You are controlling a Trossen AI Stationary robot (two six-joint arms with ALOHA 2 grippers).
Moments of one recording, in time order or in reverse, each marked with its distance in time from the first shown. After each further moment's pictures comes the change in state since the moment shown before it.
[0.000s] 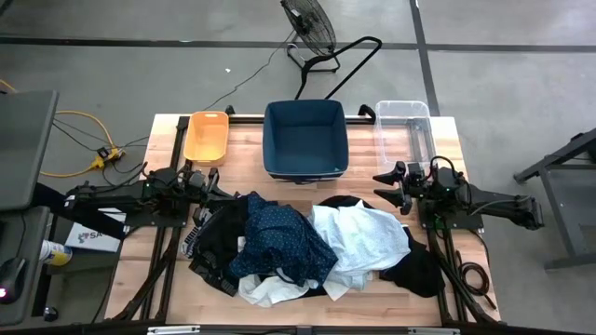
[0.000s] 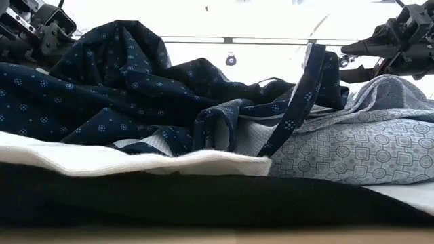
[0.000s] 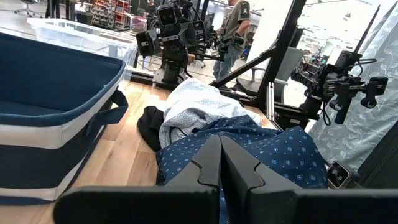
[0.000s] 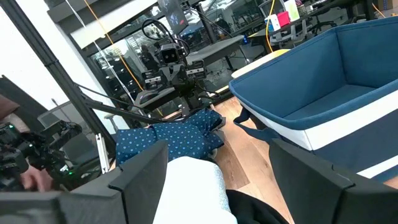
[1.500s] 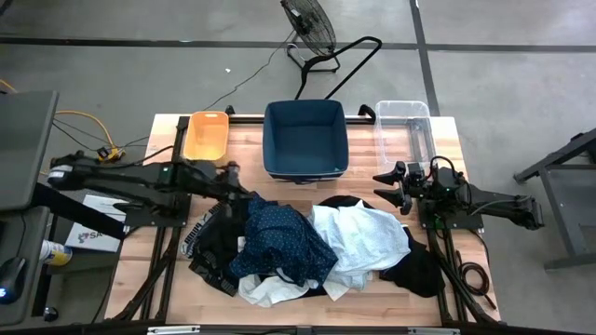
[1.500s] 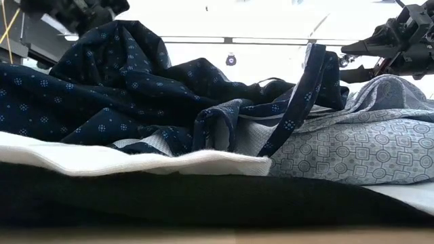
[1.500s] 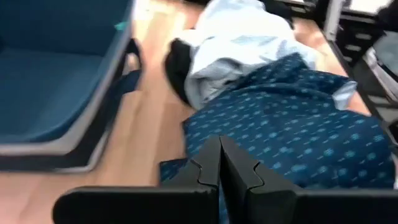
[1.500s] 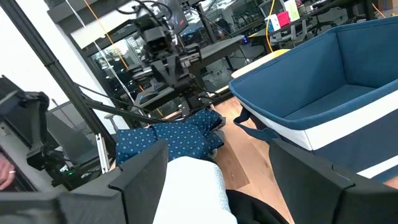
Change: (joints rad) left arm -0.095 0.823 0.582 -0.240 -0.167 0.116; right arm 0.000 0.000 0.000 0.000 0.000 0.000
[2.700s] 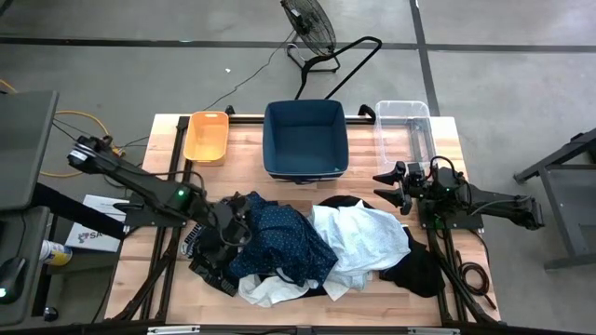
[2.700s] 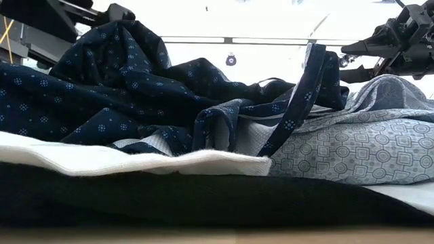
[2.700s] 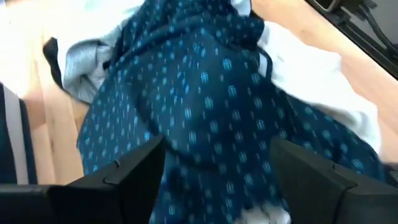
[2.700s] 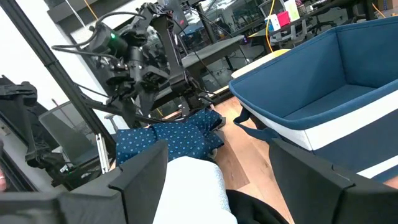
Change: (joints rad) left arm -0.372 0.273 0.159 -0.111 -0.104 0.309; right arm 0.000 0.000 0.000 0.000 0.000 0.000
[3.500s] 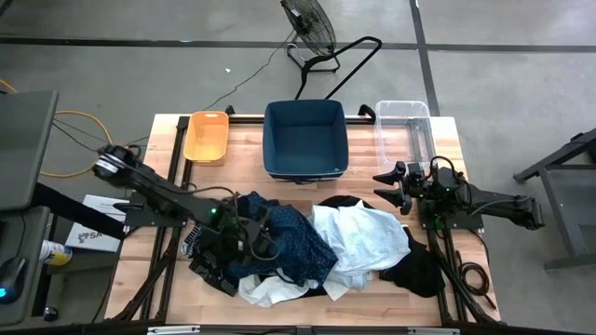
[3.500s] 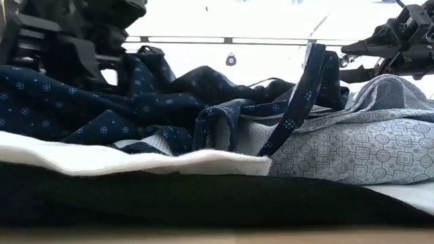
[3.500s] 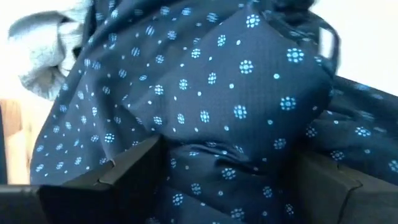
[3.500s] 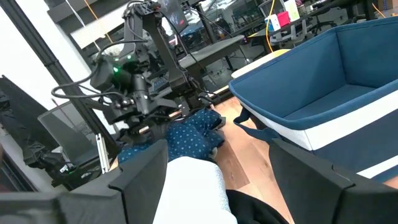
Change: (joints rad) left arm 0.029 0.355 0.000 0.284 -0.085 0.027; right arm 0.000 0.000 0.000 0.000 0.000 0.000
